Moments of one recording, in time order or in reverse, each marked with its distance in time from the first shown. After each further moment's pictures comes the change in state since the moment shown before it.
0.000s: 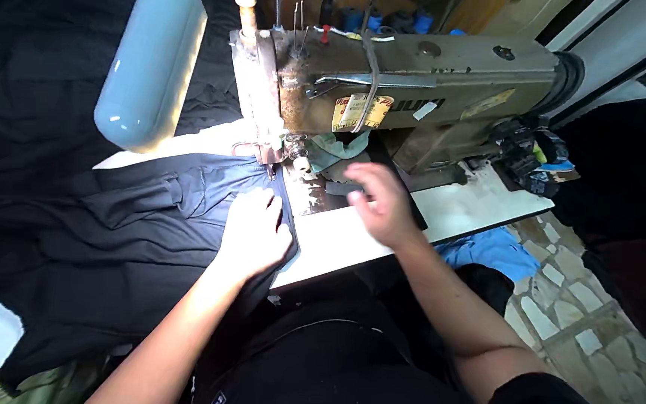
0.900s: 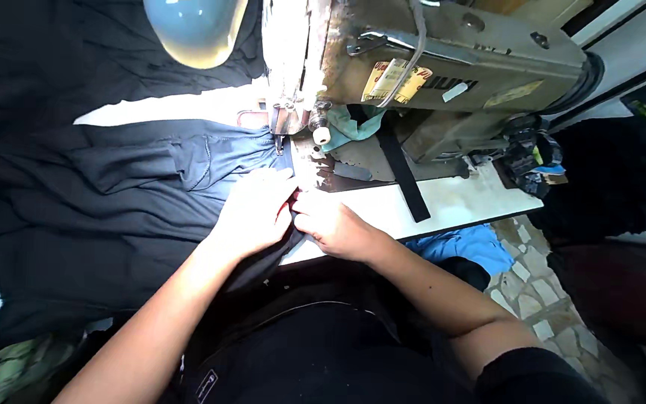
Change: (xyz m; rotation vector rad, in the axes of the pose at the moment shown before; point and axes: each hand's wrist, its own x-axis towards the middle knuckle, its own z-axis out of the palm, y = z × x) left_hand -0.009 -0.008 -0.007 -0.127 0.180 0.213; right_hand -0.010 -0.032 0.061 0.022 -0.374 -0.524
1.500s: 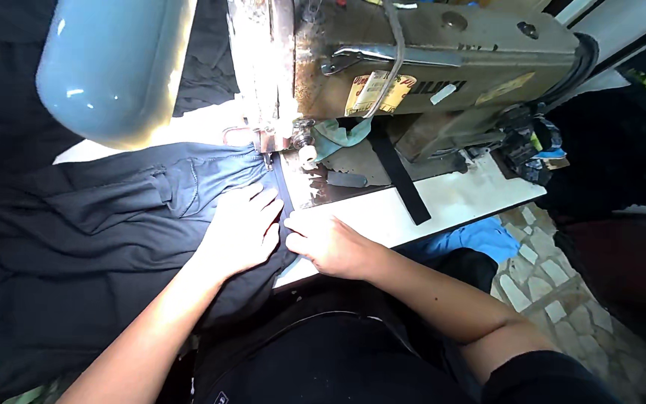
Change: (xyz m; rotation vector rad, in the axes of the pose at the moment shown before) left_hand -0.004 -0.030 0.008 0.079 -0.097 0.082; right_hand 0.005 -0.012 -0.005 0.002 -0.096 0.105
